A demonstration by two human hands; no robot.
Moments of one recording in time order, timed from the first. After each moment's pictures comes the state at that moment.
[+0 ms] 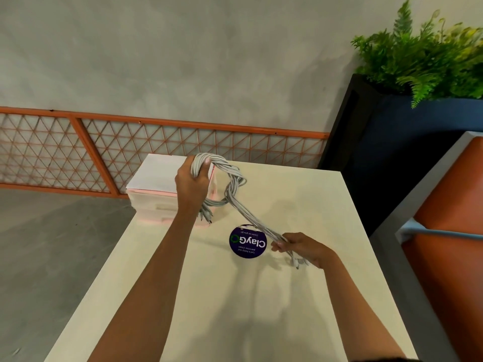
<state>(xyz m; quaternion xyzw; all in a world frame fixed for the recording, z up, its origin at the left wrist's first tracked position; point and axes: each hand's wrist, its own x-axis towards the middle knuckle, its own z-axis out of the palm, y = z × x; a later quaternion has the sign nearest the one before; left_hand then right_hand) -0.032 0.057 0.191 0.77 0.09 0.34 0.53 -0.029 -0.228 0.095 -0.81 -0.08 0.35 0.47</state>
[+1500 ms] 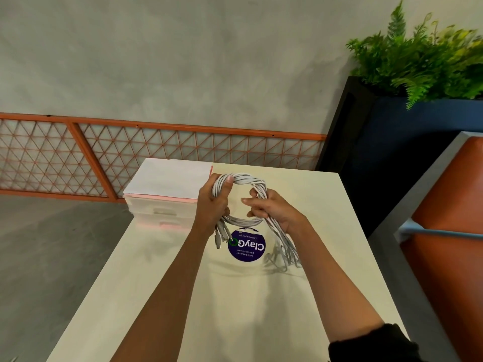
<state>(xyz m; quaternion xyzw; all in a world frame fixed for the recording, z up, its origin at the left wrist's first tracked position) -0.048 0.016 0.177 0.71 0.02 0.18 0.68 -0.011 -0.139 0.182 -0.68 -0.13 0.26 0.67</state>
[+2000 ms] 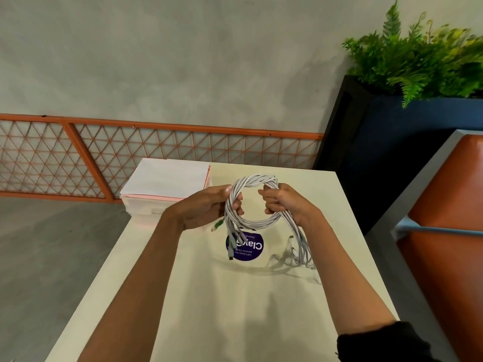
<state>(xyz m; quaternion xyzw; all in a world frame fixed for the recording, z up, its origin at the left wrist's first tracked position) -0.052 0.047 0.204 0.60 -0.12 -0.24 0.75 -0.001 -0.163 0.201 -0.72 -0.07 0.24 0.65</state>
